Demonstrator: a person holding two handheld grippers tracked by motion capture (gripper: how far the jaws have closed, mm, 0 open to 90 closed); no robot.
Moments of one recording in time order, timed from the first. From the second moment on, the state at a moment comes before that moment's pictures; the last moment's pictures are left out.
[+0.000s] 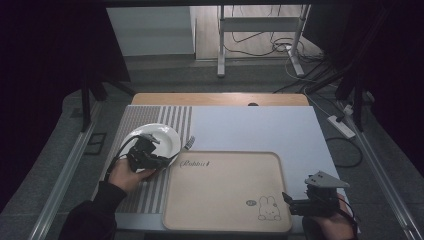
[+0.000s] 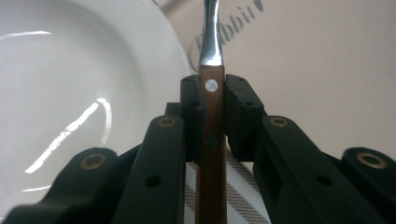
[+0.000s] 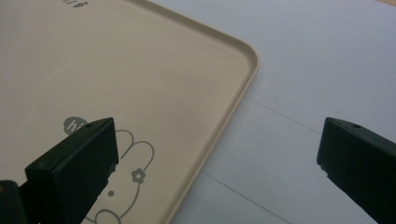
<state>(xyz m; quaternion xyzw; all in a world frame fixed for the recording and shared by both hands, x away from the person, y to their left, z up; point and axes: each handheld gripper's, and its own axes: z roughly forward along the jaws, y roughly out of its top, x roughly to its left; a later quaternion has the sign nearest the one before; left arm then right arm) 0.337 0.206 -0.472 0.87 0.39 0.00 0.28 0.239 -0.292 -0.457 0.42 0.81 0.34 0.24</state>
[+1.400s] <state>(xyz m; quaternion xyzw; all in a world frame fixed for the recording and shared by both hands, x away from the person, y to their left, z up) 0.293 0.122 -0.495 0.90 0.35 -0.01 0.26 0.239 -0.292 -0.456 0.41 0.81 0.34 0.25</state>
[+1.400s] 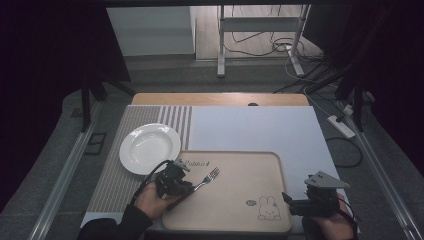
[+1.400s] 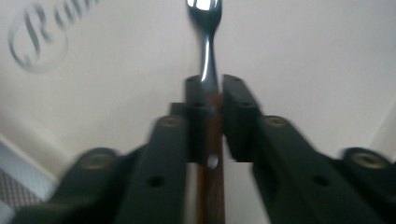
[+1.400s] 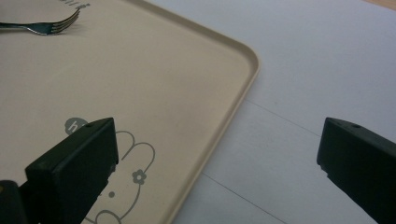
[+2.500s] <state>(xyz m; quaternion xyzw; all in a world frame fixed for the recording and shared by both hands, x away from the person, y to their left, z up) 0.327 0.138 -0.511 0.89 0.40 0.00 0.23 0.239 -0.292 -0.456 0.41 0.81 0.34 0.25</state>
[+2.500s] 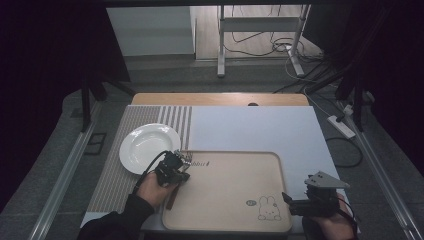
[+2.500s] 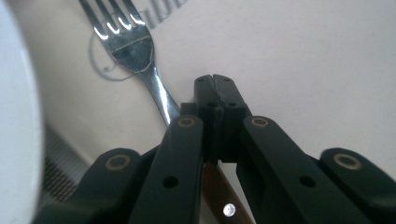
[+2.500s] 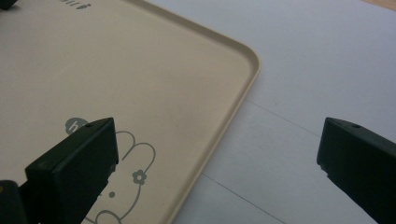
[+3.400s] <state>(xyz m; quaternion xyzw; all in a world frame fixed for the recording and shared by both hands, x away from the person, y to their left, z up) 0.327 0.155 -0.505 0.88 0.39 -0.01 0.28 0.238 -0.292 -0.456 0.41 0.81 0.34 0.25</state>
